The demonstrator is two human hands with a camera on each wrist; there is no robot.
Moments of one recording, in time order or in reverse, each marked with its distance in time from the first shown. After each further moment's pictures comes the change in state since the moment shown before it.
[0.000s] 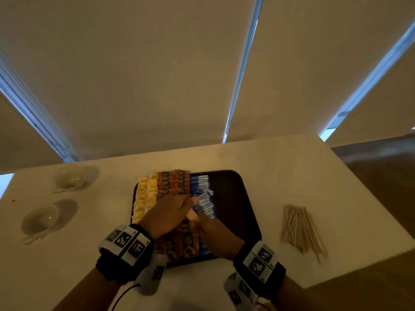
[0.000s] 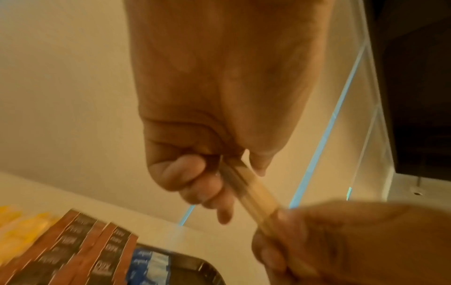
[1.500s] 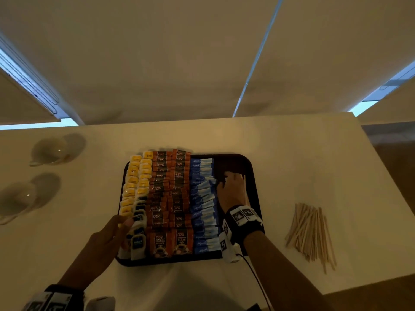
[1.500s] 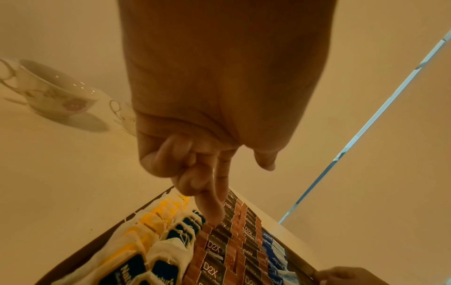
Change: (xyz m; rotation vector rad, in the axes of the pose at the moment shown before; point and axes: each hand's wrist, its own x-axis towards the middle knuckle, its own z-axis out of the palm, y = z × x) left_hand -0.056 -0.092 0.005 -0.250 0.159 -0.627; right_hand 0.144 0.129 -0.042 -0.268 0.453 0.424
